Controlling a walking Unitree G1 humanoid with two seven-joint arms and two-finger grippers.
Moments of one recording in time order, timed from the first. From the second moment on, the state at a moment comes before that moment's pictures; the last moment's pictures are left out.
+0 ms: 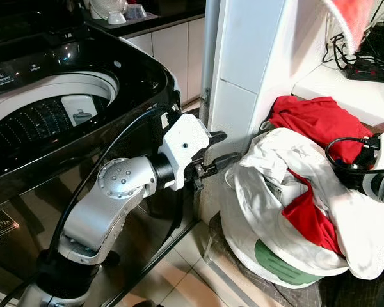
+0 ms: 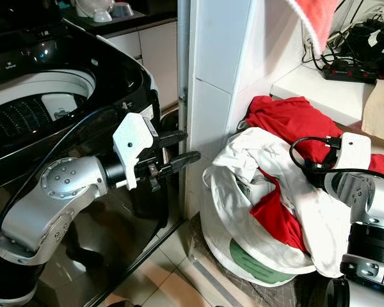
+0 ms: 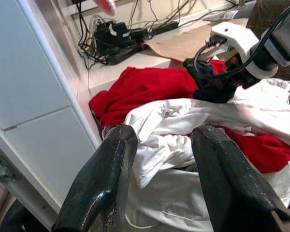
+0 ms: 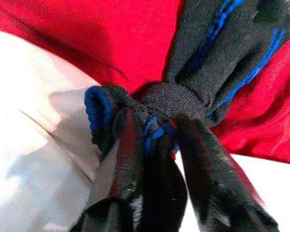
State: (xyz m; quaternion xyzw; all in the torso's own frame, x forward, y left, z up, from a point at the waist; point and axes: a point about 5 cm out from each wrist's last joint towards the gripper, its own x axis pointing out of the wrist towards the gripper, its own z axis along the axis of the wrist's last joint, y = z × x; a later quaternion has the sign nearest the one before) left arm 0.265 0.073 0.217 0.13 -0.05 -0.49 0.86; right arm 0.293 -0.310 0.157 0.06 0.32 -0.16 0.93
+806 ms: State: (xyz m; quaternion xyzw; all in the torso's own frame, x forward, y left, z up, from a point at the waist) left arm 0.274 0.065 0.249 0.04 -0.15 -0.45 0.88; right arm 0.303 -0.231 0.259 0.11 0.12 0.10 0.98
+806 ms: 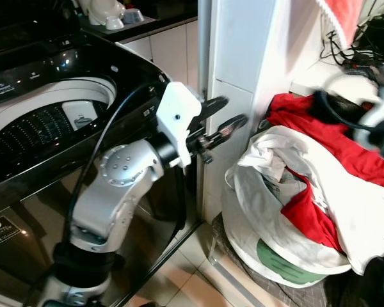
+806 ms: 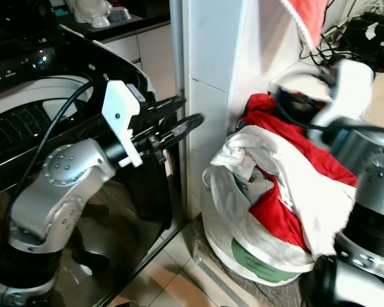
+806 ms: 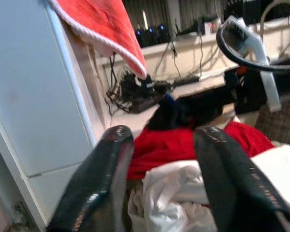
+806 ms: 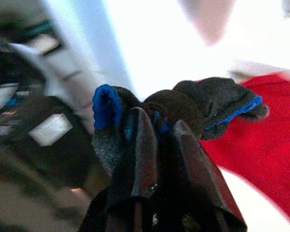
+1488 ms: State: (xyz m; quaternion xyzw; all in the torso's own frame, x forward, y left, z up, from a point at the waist) left arm 0.269 0.065 0.265 0.17 -0.27 -0.42 0.85; right arm 0.290 -0.169 0.277 0.31 0.09 0.39 0.86
